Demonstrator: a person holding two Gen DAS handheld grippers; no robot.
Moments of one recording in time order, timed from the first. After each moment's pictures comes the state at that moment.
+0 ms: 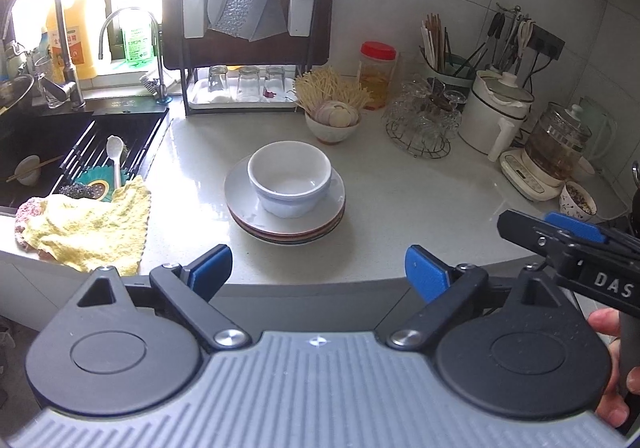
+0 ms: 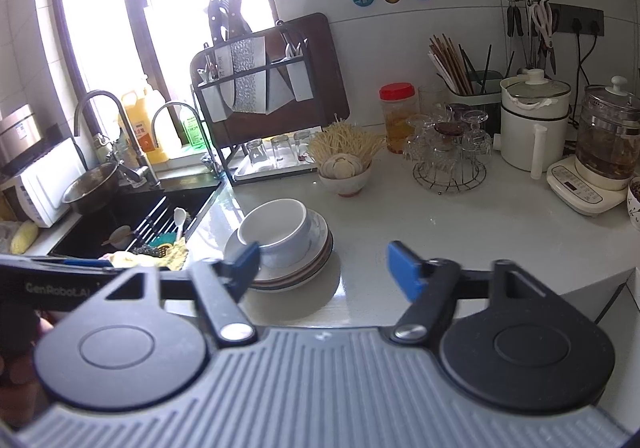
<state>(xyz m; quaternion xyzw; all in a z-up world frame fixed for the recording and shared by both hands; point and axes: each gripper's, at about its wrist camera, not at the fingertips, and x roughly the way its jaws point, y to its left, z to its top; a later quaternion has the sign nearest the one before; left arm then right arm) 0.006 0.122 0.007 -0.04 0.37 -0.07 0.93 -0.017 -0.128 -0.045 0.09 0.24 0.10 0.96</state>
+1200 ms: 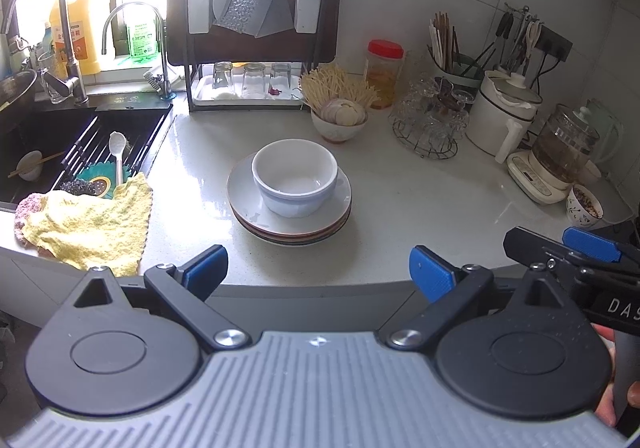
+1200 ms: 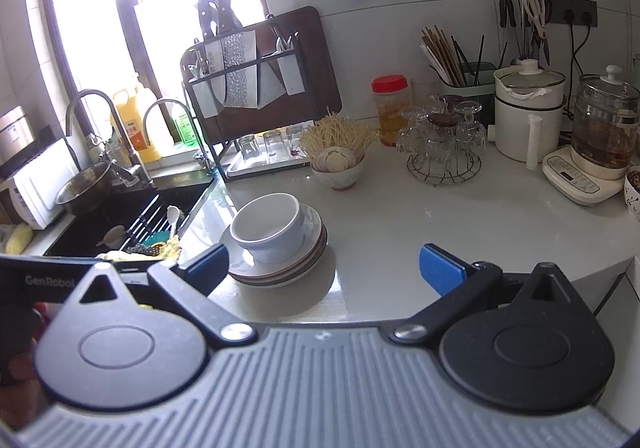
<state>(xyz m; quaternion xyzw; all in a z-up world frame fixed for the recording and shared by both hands) 0.015 0.123 -0.001 -0.05 0.37 -0.06 0.92 -0.013 -0.126 -0.054 0.09 0.25 0.09 0.96</state>
